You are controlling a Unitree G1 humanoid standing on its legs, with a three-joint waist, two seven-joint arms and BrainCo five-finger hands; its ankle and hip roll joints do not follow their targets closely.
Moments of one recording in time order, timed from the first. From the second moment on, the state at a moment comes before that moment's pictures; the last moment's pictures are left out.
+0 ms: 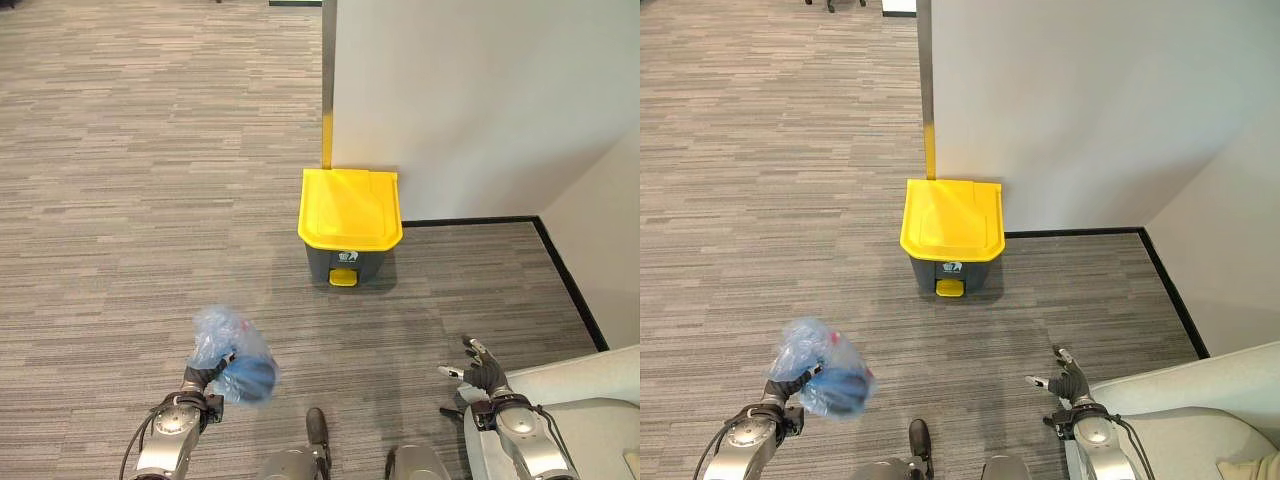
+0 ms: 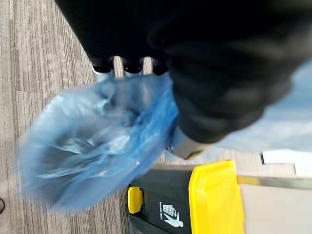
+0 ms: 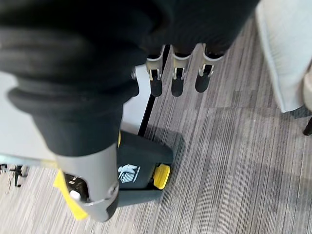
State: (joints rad) left arm 0.07 0.40 -0.04 0.52 -0.21 -0.07 0.06; right arm 0.06 -0.34 0.11 0.47 0.04 -0.03 -0.09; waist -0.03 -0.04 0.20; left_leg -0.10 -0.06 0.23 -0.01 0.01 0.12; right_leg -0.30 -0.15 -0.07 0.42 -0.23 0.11
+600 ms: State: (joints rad) left arm 0.09 0.34 -0.06 0.51 -0.22 -0.07 0.06; right arm 0.03 -0.42 0.10 0.47 0.05 -0.02 -0.10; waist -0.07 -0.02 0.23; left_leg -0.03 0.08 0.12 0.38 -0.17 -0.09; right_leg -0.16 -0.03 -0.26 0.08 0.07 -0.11
